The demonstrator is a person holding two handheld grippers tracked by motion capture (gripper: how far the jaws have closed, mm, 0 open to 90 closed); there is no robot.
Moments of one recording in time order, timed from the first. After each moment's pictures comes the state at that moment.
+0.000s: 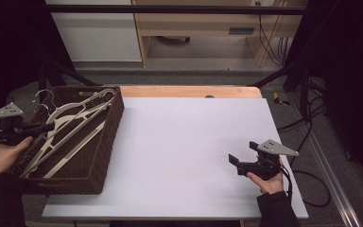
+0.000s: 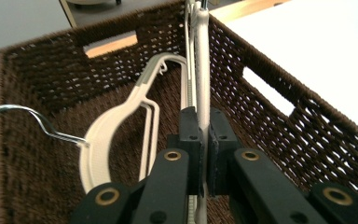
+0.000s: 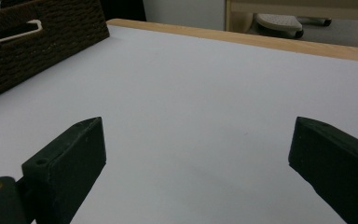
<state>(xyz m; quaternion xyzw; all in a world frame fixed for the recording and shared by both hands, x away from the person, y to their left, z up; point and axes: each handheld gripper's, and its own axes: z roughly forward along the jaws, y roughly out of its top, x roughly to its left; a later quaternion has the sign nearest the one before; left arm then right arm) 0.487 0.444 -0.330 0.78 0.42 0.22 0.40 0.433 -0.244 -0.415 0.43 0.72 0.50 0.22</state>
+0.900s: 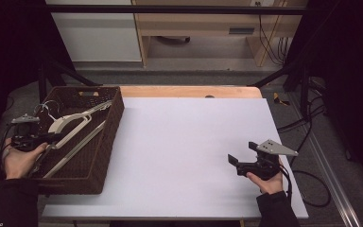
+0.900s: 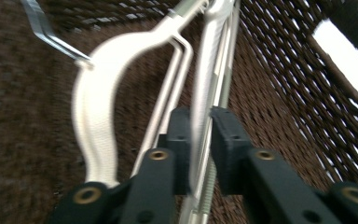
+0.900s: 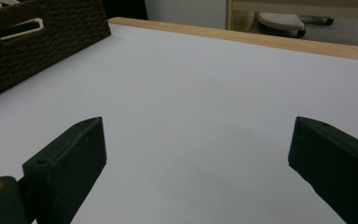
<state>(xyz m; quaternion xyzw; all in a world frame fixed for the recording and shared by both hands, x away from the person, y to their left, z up) 0.498 0.442 -0.378 0.73 0.55 0.21 0.35 0.433 -0.242 -0.415 0.43 0.72 0.50 0.22</state>
